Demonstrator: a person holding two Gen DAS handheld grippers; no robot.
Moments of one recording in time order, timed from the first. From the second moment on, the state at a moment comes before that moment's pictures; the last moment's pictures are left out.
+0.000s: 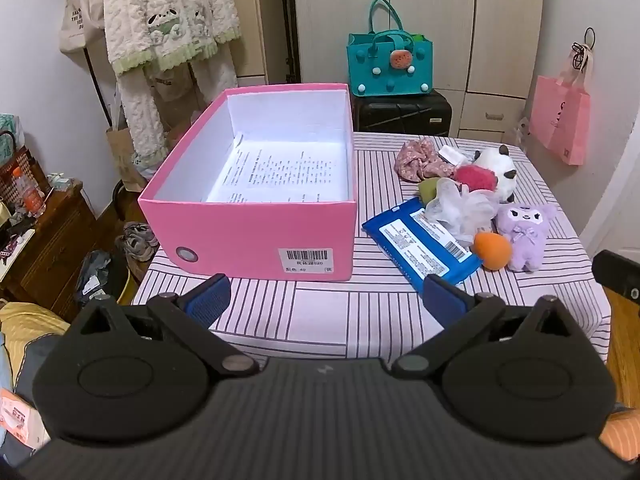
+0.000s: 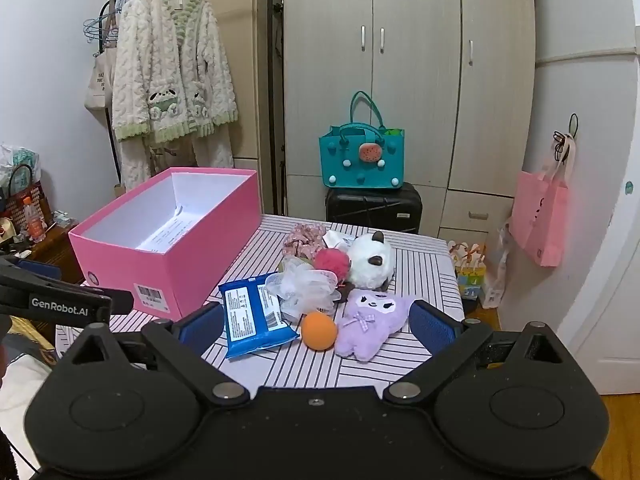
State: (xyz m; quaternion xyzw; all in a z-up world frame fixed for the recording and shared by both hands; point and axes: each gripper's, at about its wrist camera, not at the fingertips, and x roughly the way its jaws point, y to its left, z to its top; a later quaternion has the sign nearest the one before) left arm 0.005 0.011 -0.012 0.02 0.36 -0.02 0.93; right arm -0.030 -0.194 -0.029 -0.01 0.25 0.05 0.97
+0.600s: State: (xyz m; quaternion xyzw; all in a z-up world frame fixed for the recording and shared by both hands) left arm -0.007 0.005 -0.007 0.07 0.32 -0.01 0.95; right arm -0.040 -0.196 -0.025 -0.02 0.24 0.04 0.97
